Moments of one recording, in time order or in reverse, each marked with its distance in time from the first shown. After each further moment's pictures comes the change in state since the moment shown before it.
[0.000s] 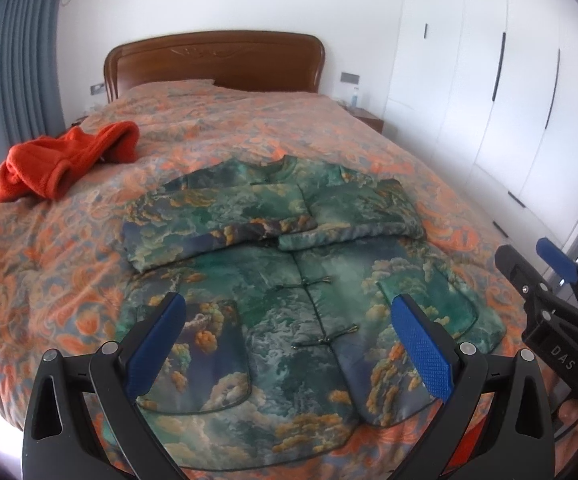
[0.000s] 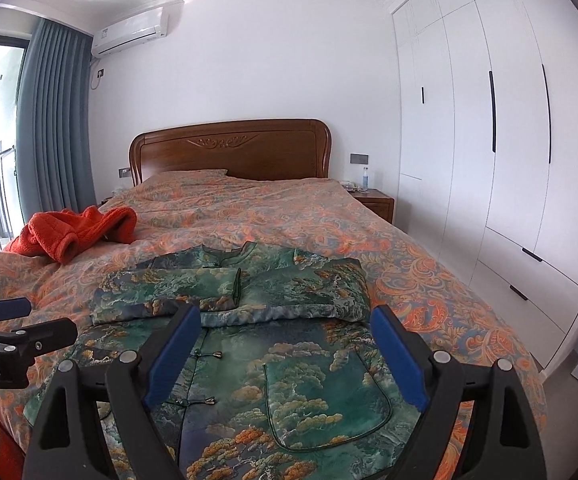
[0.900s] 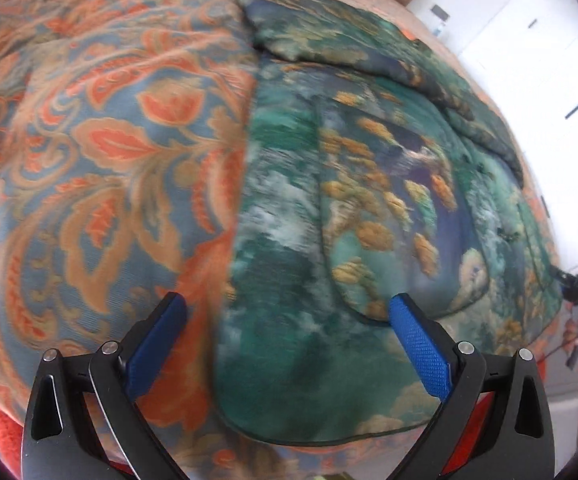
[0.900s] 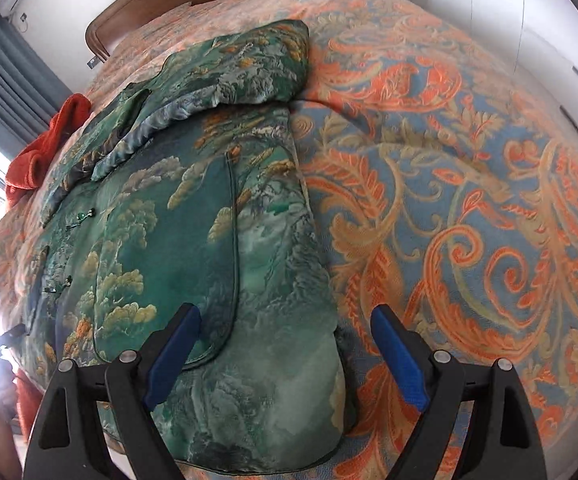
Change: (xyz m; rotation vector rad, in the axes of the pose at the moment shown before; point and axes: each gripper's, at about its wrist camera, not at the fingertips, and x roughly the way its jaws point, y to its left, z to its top) left arm 0.085 0.195 -0.133 -0.342 0.443 -0.083; right arm 0.168 -0.175 -0.110 0.227 0.757 0.209
